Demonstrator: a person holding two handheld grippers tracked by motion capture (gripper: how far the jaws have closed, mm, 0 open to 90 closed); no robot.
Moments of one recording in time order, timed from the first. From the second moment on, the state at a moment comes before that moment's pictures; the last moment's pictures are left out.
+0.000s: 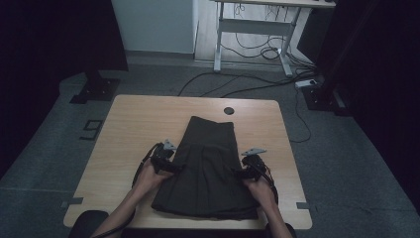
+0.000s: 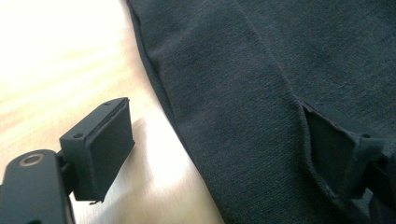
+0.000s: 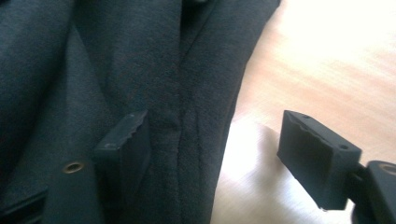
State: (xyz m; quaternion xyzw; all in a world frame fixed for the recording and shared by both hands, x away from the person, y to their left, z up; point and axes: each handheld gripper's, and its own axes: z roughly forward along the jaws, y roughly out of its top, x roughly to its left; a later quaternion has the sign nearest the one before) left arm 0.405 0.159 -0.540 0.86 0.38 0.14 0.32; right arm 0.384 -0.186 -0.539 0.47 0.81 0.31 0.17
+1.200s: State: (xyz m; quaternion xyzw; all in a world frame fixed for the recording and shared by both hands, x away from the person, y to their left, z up) left arm 0.385 0.194 -0.507 0.86 0.35 0.10 0.36; right arm 0.358 -0.183 -0.513 0.44 0.82 0.33 0.14
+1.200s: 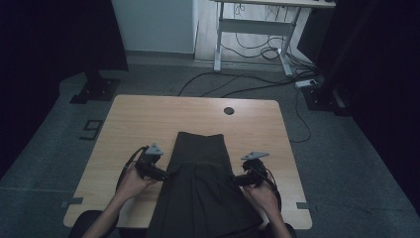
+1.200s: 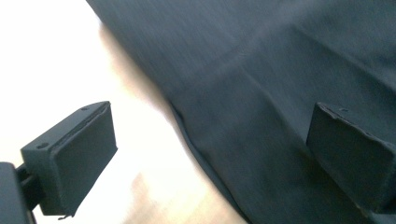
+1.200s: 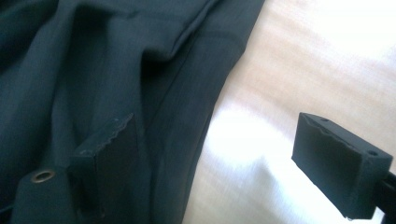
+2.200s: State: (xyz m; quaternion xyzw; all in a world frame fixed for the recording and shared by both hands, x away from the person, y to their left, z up) left arm 0.484 0.166 -0.524 0.86 0.38 0.11 0.34; right arm 0.467 -0.132 -0.513 0.45 0.82 0.34 0.12
